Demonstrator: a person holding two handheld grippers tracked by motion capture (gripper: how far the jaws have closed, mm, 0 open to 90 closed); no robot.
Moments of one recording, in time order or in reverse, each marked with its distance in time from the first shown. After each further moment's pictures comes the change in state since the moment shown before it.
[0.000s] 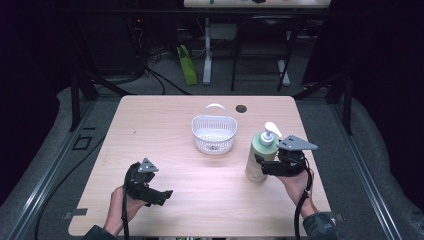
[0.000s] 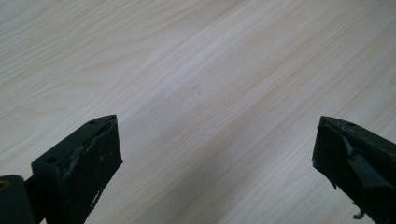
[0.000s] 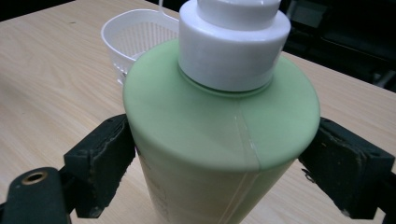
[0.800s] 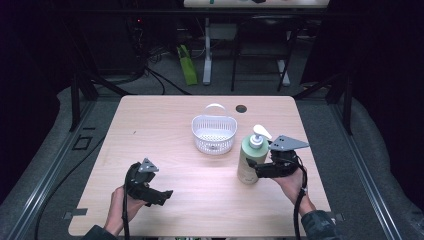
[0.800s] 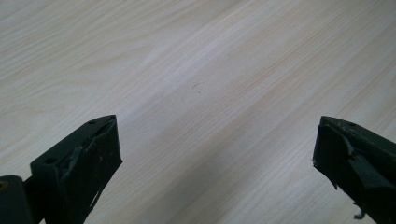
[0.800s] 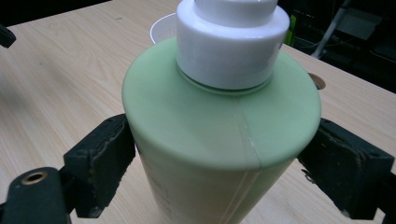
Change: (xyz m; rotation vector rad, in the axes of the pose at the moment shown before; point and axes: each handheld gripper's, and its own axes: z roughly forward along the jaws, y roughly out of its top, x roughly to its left) left arm 0.000 0.000 0.002 0.007 -0.004 -0.004; right arm 0.010 0.006 0.008 0.002 0.139 -0.073
